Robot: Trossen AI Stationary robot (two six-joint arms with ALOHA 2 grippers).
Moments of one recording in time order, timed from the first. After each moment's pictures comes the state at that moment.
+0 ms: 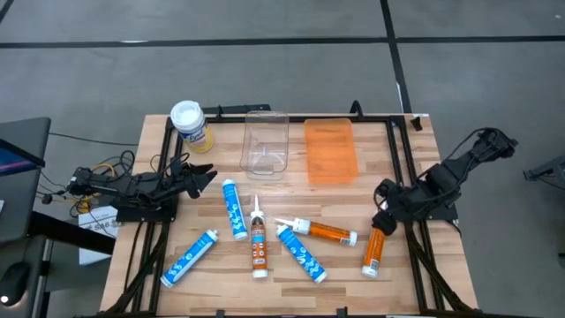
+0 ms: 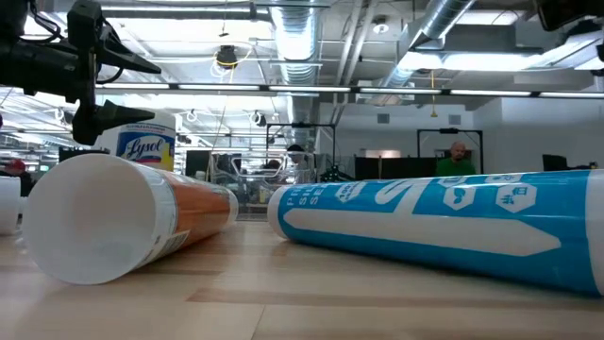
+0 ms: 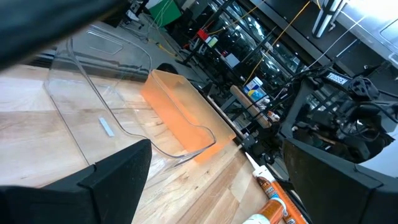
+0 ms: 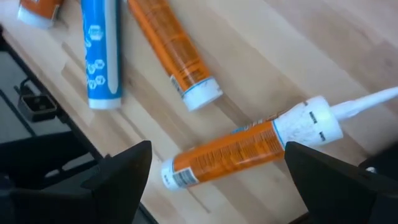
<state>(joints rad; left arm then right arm) -0.19 0.01 0.05 -0.08 -0.68 -0.77 0.58 0.91 0.92 -1.17 0.05 1.36</state>
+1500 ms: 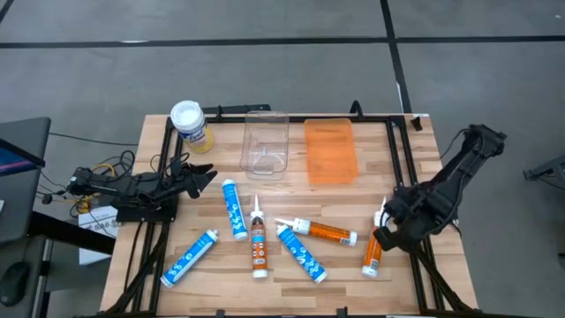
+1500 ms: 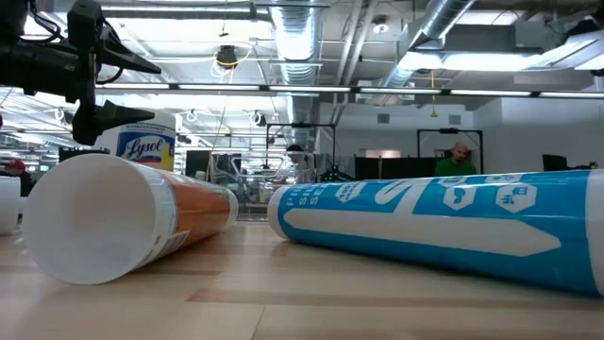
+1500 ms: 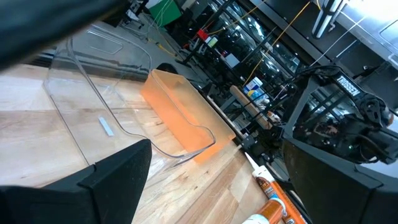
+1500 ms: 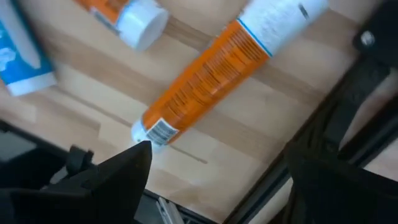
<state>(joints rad) -0.19 0.01 0.05 -0.08 -0.68 -0.78 0.83 1.08 0.92 -1.20 -0.05 1.94</state>
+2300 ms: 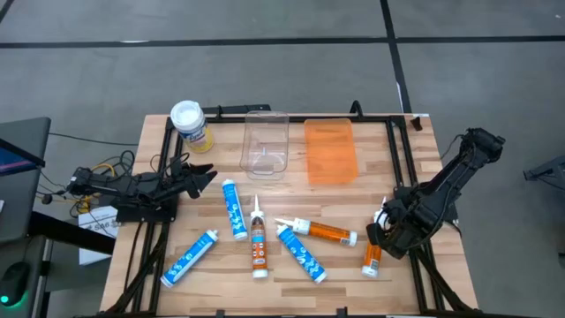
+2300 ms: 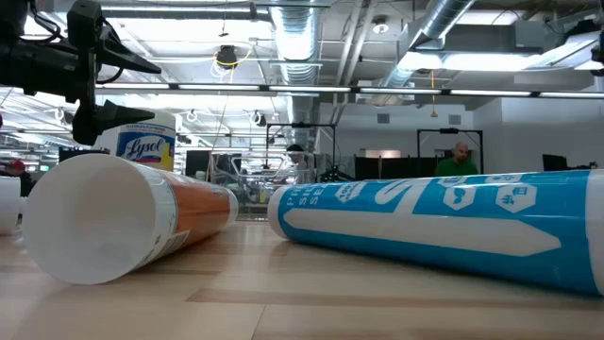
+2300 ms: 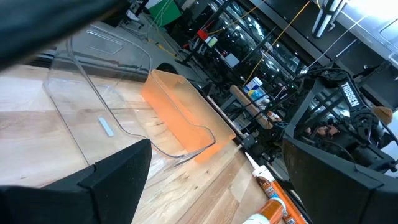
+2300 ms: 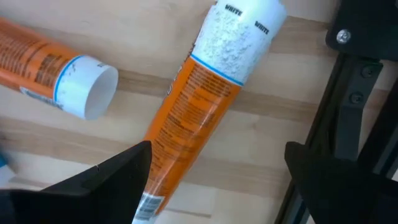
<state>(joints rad) -0.19 0.01 0.05 -0.08 -0.68 -0.77 0.82 1.19 0.81 -1.14 0.01 2.18</state>
